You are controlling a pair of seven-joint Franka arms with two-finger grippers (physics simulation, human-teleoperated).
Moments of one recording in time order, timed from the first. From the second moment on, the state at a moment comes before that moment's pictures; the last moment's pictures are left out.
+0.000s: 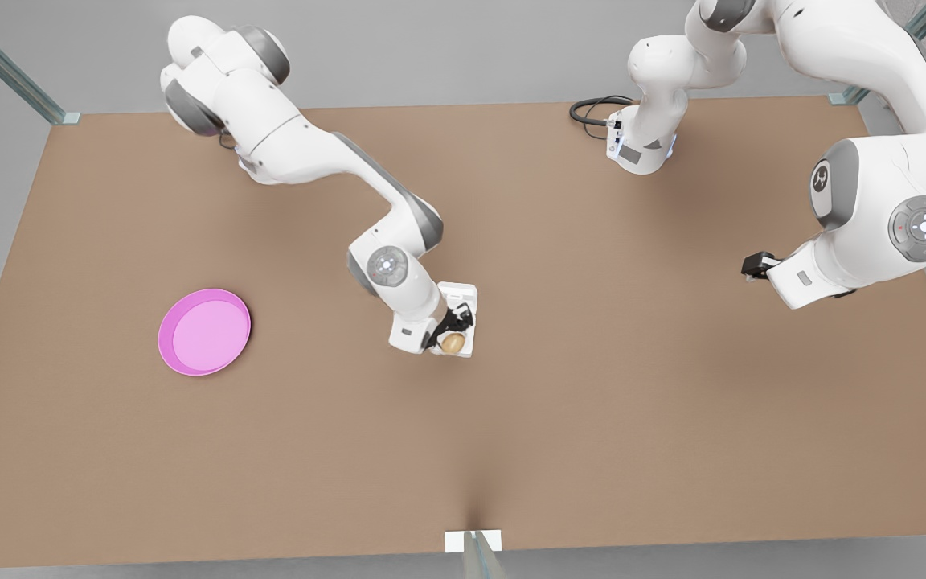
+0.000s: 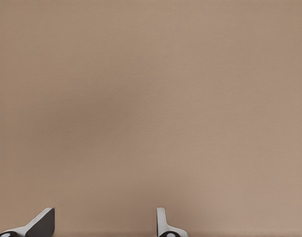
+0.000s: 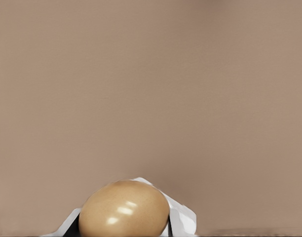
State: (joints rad) left arm -0.05 0.24 0.02 -1.39 0.12 1.42 0.31; right arm 0.47 0.67 0.27 -1.51 0.01 2.40 0.31
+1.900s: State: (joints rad) left arm -0.89 0.73 0.03 -1.44 -0.28 1.99 -0.47; right arm 0.02 0.26 0.18 -1.33 -0.05 1.45 0.26
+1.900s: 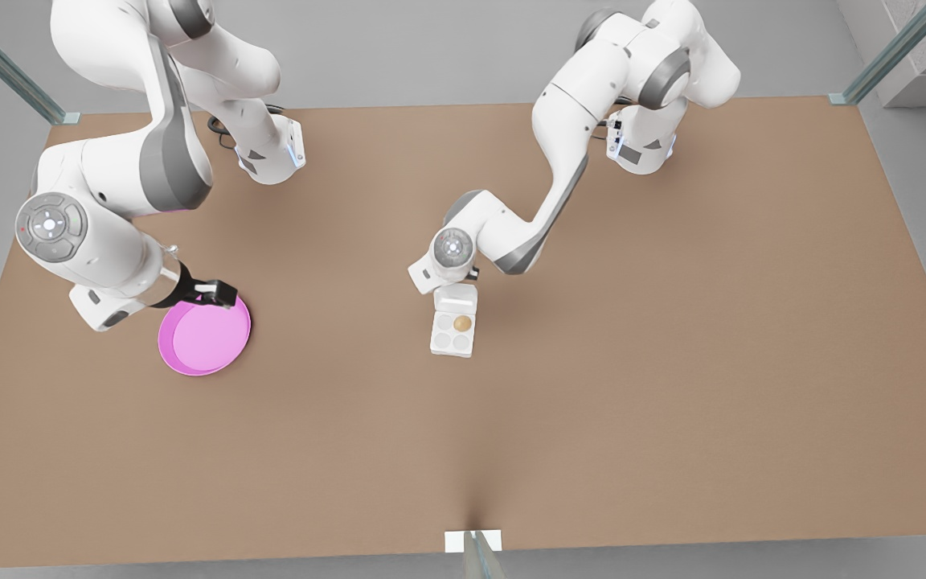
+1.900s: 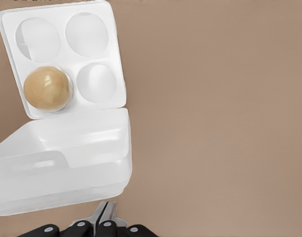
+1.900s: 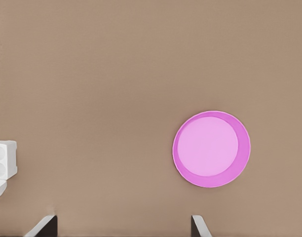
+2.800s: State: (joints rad) left arm -0.39 0.65 0.03 -1.10 -0.26 1.86 -0.77; right arm 0.03 0.26 0.18 -1.32 -0.04 1.44 0.11
